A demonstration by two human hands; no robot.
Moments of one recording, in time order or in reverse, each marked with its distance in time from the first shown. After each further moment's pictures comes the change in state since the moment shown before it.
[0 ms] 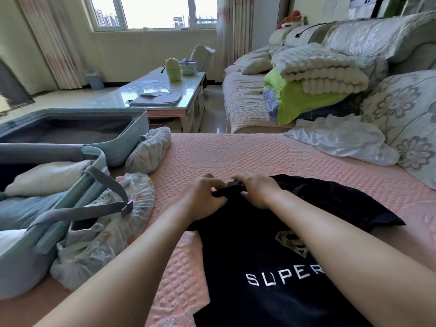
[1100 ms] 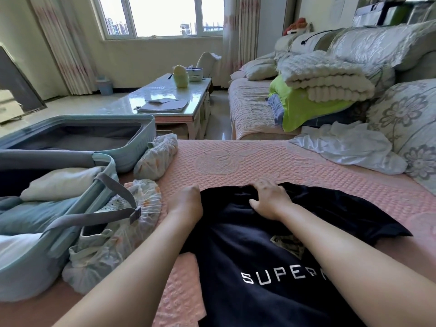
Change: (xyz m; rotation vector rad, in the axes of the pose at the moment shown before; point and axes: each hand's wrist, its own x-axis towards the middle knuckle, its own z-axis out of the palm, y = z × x) left_hand -0.003 -0.013 -0.015 0.459 0.052 -0.325; right_hand -0.009 0.010 0.008 0.007 -0.006 0.162
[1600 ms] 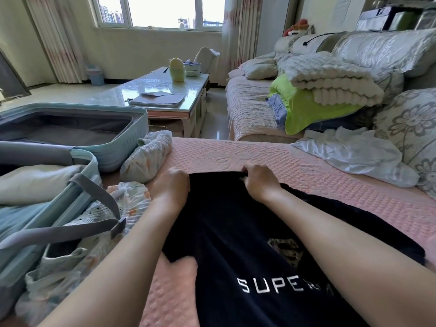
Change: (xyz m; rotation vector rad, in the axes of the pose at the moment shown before) left_hand 0.081 -0.028 0.005 -0.154 0.074 -0.063; right_hand 0.073 -0.025 -0.020 0.261 0.253 -0.010
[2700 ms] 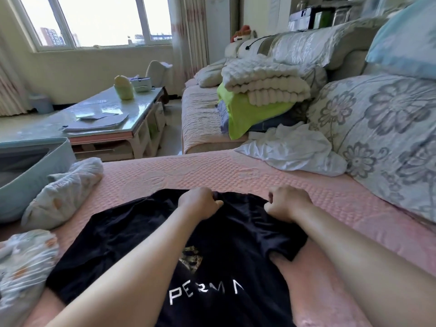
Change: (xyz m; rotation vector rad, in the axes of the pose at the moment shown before) left_hand 0.018 0.218 0.094 0.172 -0.243 0.327; right_hand -0.057 0.214 -0.082 -0.311 -0.169 0.313
